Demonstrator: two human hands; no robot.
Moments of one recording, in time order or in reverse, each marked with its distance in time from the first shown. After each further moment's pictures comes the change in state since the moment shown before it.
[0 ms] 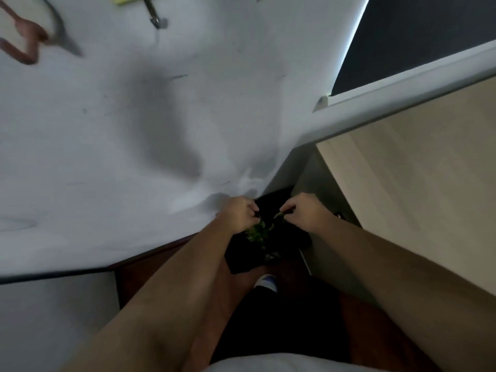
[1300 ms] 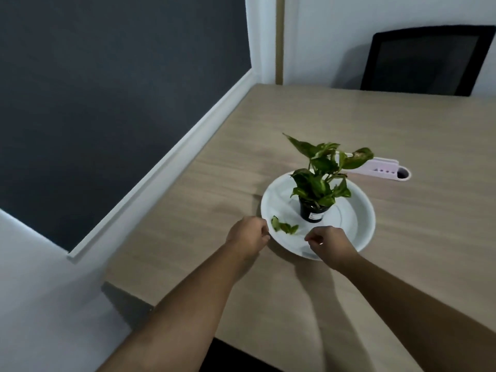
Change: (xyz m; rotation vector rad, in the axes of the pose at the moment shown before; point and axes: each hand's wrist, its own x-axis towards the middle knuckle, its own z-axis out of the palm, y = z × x) left_hand -0.127 0.406 0.240 0.681 -0.069 0.837; right_hand -0.379 0.297 -0.088 0.468 0.859 0.559
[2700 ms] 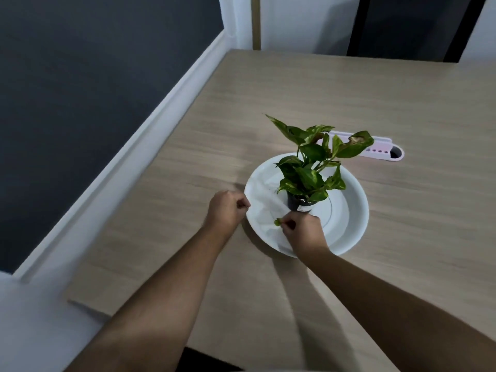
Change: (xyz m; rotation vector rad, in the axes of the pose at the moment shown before) left_hand 0.067 -0.022 -0.002 -0.239 0.189 0.022; right_hand 0.039 -0.021 0.037 0.142 0.203 0.092
